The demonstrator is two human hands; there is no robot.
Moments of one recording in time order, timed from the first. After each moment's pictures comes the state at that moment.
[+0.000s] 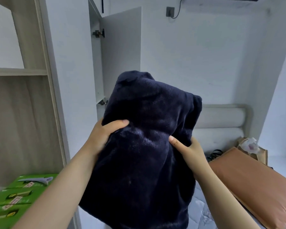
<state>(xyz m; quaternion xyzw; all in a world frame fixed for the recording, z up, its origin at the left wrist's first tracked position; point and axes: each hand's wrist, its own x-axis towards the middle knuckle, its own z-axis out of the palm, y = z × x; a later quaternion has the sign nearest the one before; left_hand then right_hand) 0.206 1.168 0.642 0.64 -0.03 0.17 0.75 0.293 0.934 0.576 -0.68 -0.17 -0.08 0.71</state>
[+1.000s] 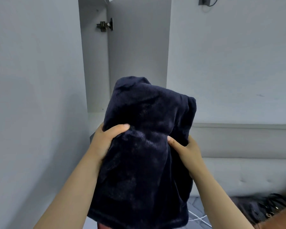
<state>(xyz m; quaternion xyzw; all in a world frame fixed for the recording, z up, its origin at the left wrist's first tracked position) 0.566 1.344 0.650 0.61 0.01 0.24 0.76 0.682 1.137 0.598 -0.66 -0.23 -0.07 0.71</state>
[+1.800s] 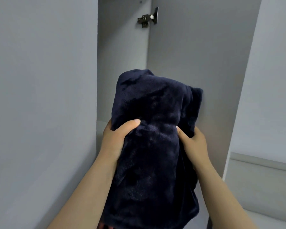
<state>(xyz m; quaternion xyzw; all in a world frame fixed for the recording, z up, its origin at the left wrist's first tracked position) 0.717 1.452 0.670 0.56 0.09 0.44 0.70 0.885 1.324 0.648 -0.63 -0.34 -0.06 0.69</state>
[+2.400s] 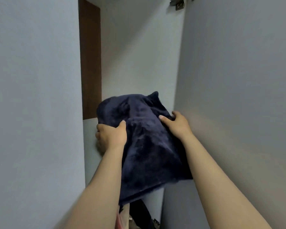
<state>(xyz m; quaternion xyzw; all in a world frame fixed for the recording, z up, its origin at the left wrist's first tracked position) 0.793 1.569 0.677 0.51 0.54 0.53 0.40 0.981 1.520 0.689 -0.71 -0.46 0.06 0.53</state>
